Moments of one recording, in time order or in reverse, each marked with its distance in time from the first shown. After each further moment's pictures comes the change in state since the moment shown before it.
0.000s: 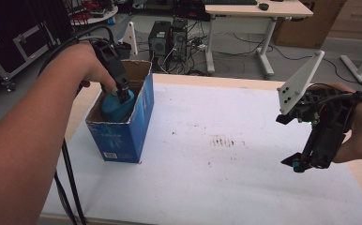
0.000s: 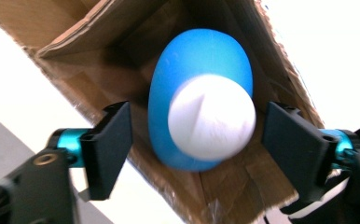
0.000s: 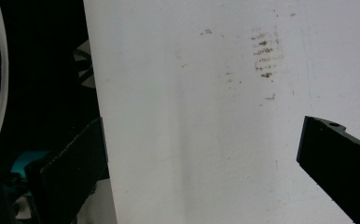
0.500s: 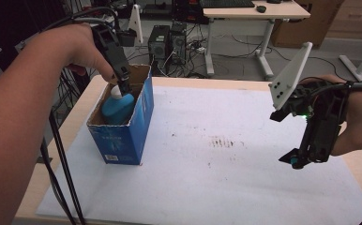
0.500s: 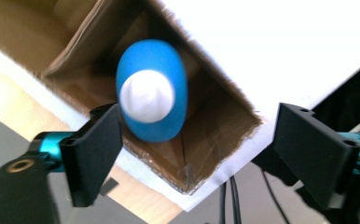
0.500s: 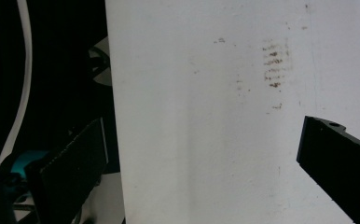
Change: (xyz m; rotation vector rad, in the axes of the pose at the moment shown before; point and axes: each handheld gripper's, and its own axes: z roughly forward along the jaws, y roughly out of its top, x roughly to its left) left arm -0.034 0.004 -0.048 -0.013 -0.011 0.196; right arm 0.004 0.013 -0.013 0.009 0.047 -0.048
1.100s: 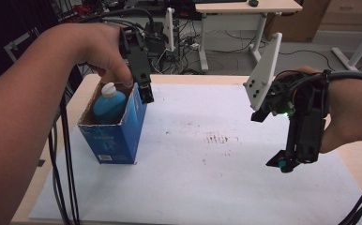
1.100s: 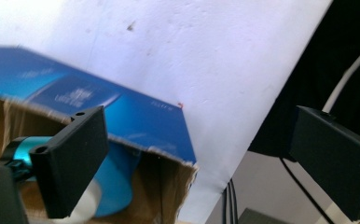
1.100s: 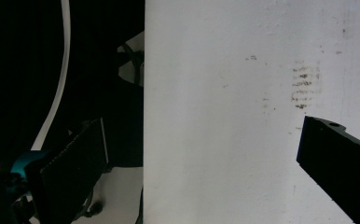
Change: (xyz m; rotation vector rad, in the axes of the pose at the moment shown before) left arm -0.063 0.049 0.012 0.048 -0.069 0.368; right arm 0.018 0.031 -0.005 0.036 0.085 -0.091
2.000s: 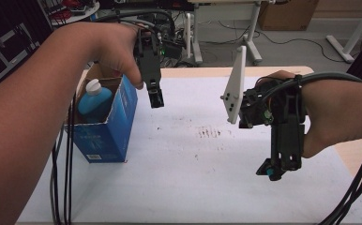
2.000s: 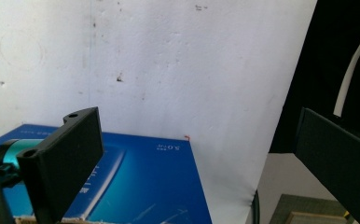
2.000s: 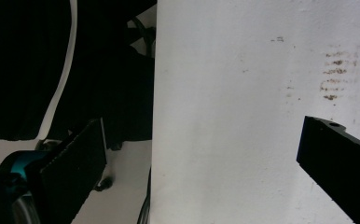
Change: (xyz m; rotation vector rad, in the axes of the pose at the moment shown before) left arm -0.010 0.050 0.022 0.017 -0.018 0.230; right arm -0.001 0.003 0.025 0.095 0.064 -0.022
